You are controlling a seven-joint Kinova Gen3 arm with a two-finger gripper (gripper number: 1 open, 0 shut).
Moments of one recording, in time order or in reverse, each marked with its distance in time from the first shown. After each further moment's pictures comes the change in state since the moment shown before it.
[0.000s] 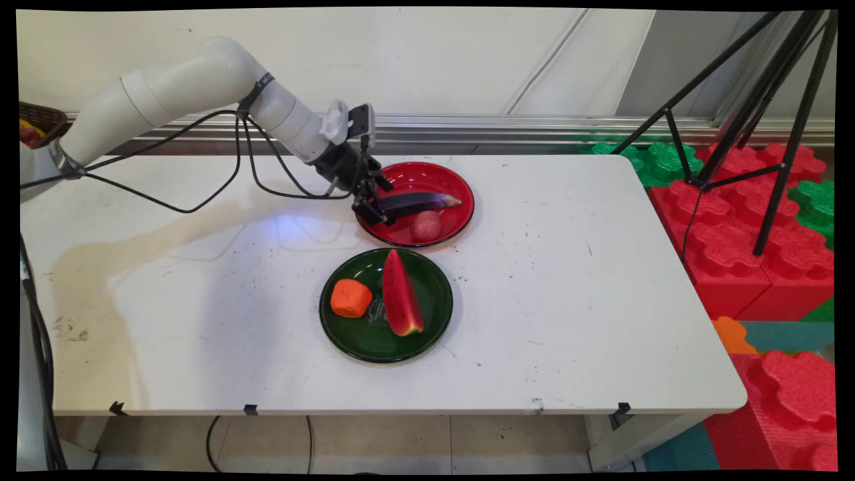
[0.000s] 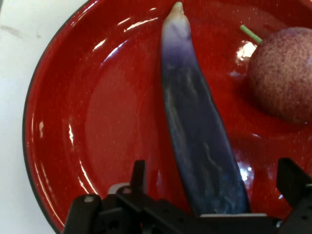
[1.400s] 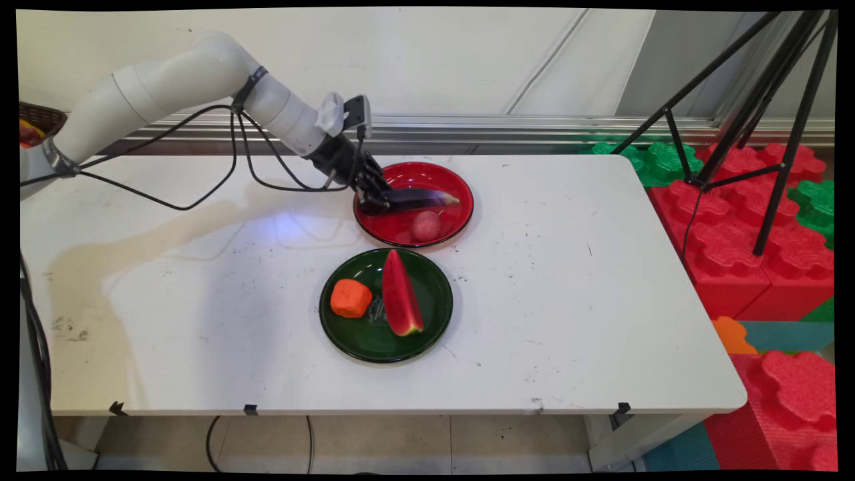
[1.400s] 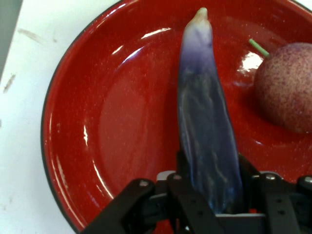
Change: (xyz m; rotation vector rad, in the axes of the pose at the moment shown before) arm 0.000 -0.004 -0.012 0.008 0.023 -0.032
